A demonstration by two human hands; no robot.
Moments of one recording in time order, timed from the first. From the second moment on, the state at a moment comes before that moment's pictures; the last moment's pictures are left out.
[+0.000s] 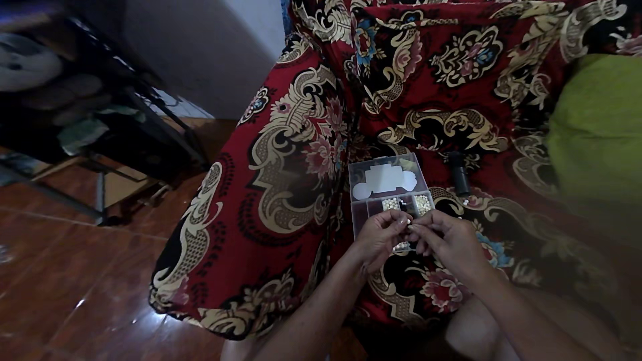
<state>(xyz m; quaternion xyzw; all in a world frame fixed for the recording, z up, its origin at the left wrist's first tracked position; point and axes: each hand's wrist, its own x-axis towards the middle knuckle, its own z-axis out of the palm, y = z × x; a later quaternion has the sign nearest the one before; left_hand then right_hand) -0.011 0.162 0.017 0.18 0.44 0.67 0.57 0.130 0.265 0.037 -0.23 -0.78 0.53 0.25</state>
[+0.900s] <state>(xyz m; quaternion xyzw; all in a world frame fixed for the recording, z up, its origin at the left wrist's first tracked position) -0.008 0.161 0.018 0.34 0.56 0.67 0.34 0.133 0.277 0.041 -0.21 -0.78 0.56 0.15</state>
